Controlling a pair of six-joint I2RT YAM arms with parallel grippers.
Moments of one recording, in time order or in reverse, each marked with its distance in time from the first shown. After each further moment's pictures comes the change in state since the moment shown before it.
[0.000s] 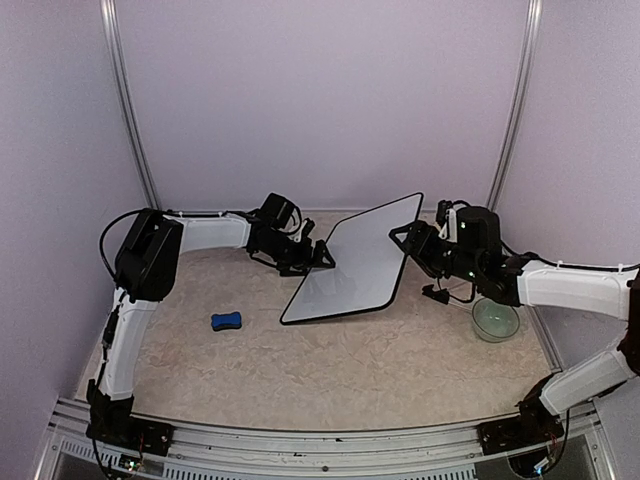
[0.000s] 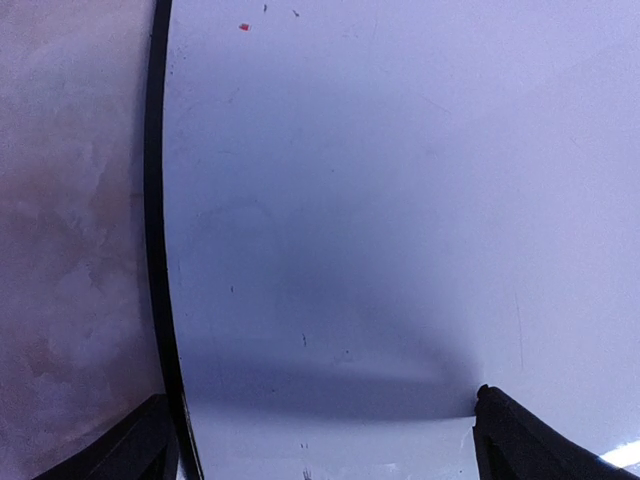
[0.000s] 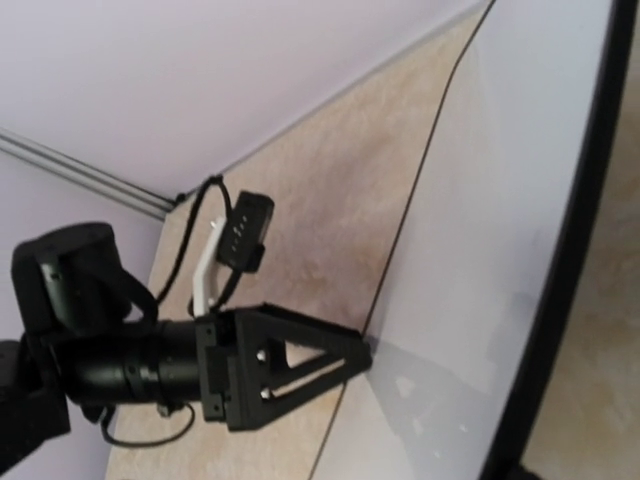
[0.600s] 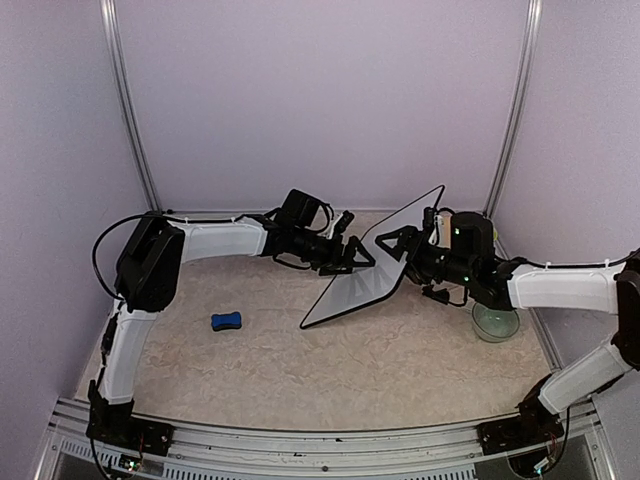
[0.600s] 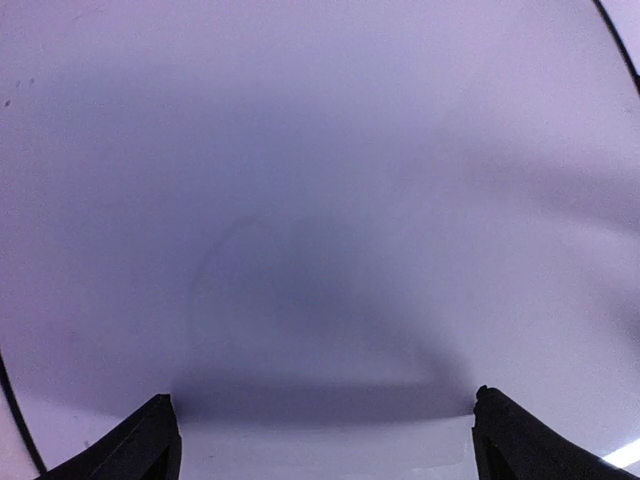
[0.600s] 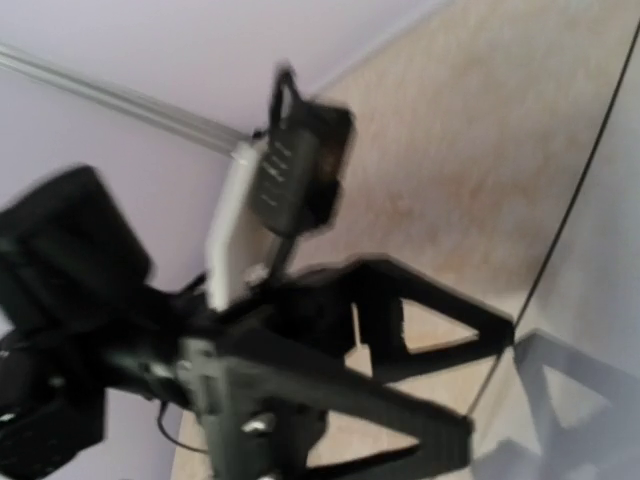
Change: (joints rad) left arm -0.123 -0.043 -0.015 0.175 0.197 -0.079; right arm 0.014 0.054 -0.023 0.133 -0.143 0.063
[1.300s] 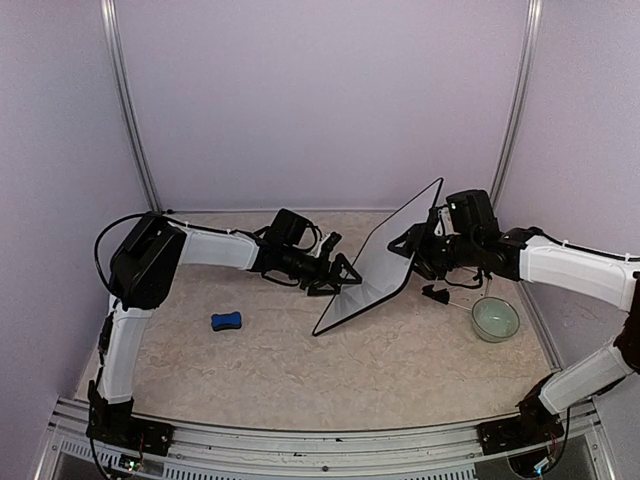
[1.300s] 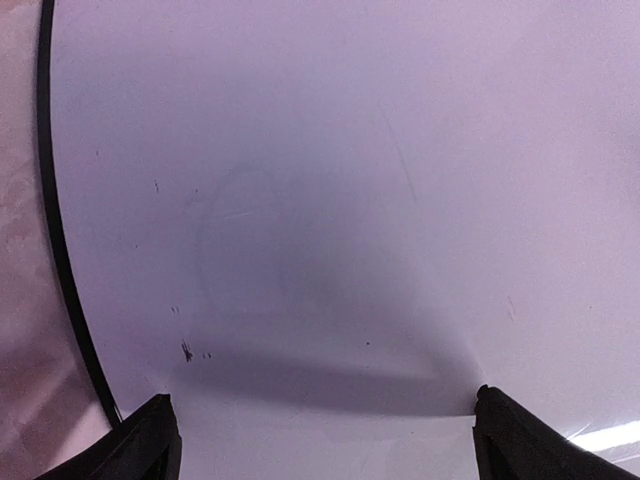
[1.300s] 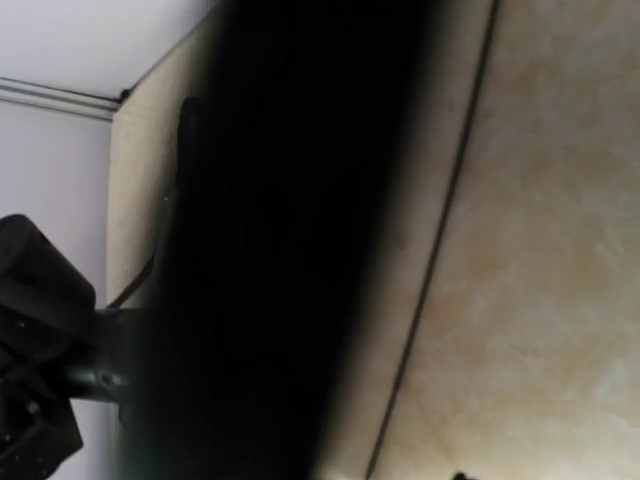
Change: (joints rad) left arm 0.014 -0.042 -0.207 0.138 0.072 -0.047; right arm -0.038 -0.019 0.223 -0.546 -0.005 0.011
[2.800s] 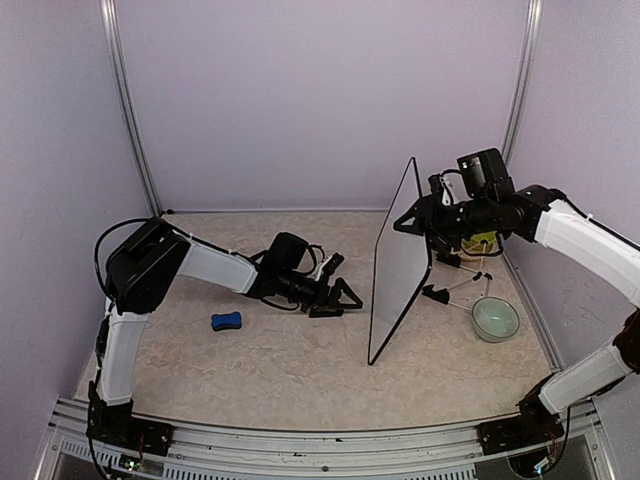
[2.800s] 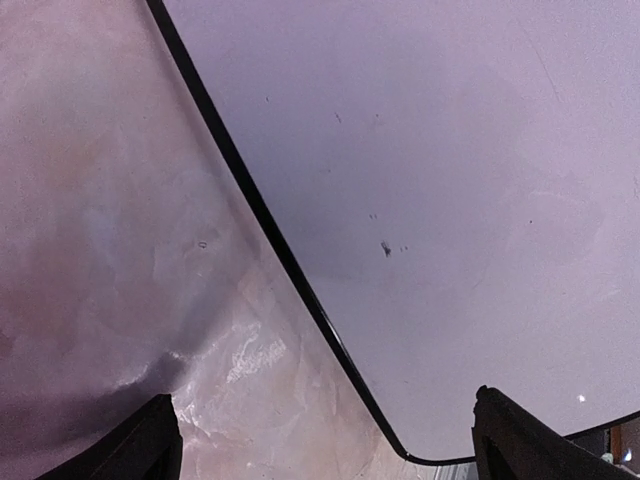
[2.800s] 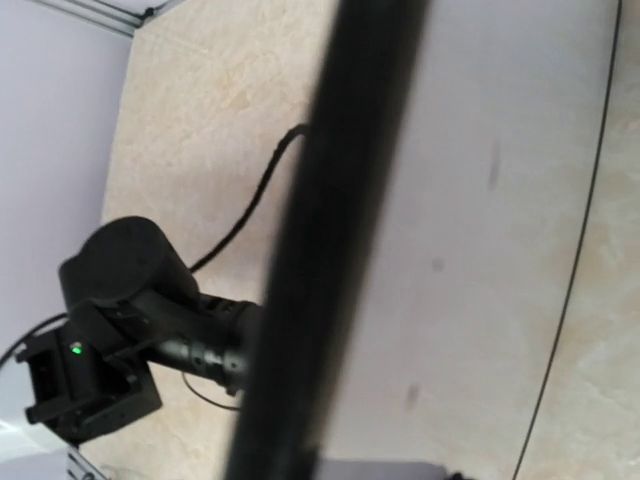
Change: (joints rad) left arm -0.049 -0.048 -0.240 0.238 0.026 -0.042; right arm -0.053 -0.004 0.304 -0.388 -0.114 -0.222
